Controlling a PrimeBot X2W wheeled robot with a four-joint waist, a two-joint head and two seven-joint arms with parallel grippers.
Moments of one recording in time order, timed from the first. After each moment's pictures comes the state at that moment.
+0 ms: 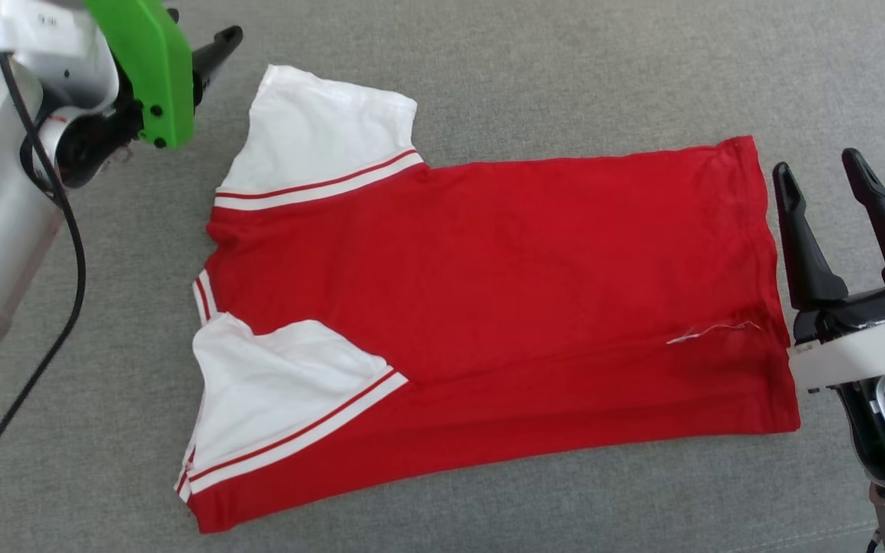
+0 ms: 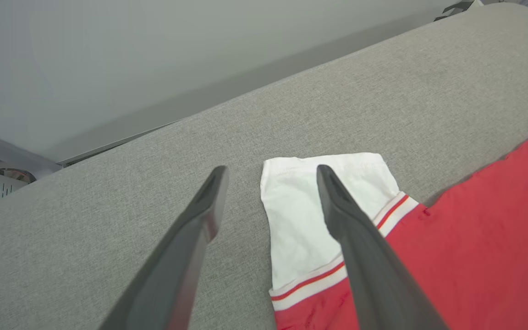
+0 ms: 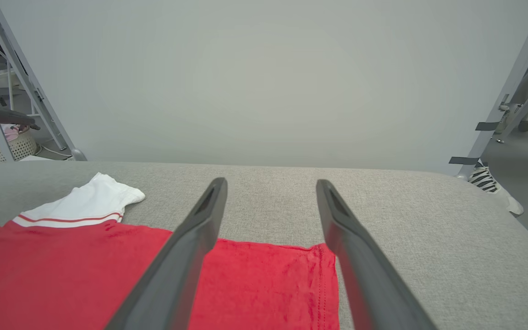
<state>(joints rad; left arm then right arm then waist) -1.20 0.63 -0.87 0.51 -1.02 -0.08 0.44 -0.22 -0.27 0.05 -0.18 0.37 0.13 -0.04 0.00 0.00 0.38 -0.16</state>
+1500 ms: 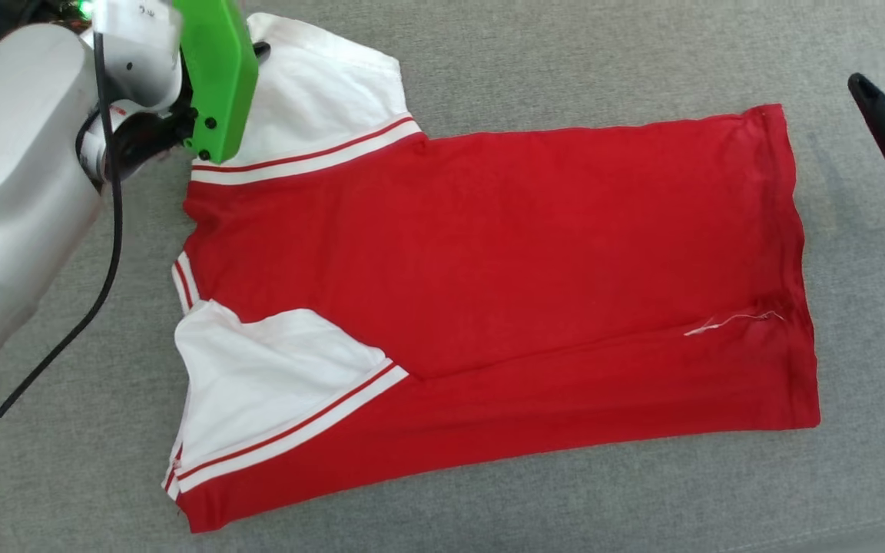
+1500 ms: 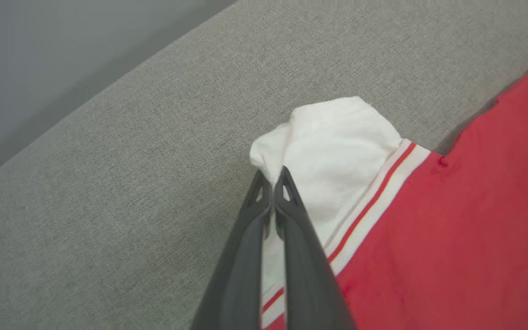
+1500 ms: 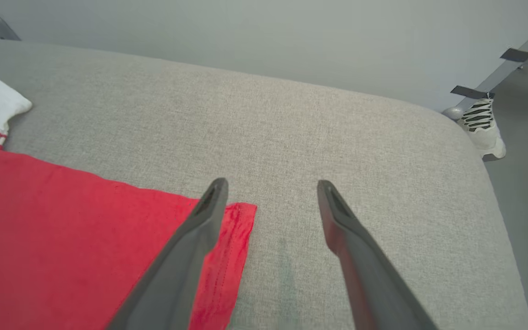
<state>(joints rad) -1.33 0.61 -1.10 0.51 -1.06 -0.13 0.54 -0.58 -0.62 0.17 0.04 0.63 0.13 0.37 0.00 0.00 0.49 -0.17</state>
